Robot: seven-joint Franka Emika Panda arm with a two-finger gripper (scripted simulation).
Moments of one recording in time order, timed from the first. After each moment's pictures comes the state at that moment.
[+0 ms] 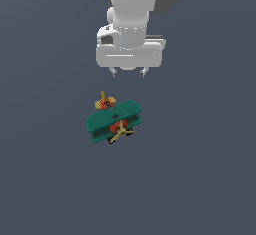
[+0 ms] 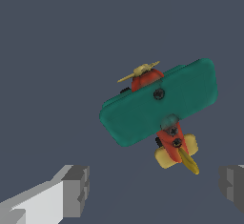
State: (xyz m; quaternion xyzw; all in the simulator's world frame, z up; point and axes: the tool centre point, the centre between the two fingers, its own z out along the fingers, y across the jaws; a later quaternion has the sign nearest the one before) arm -0.071 0.002 0.322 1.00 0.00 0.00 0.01
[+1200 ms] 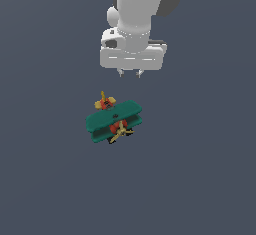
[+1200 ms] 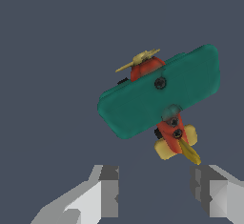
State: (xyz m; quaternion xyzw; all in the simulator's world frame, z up) arm -0.082 0.008 0.309 1.00 -0.01 -0.02 0.03
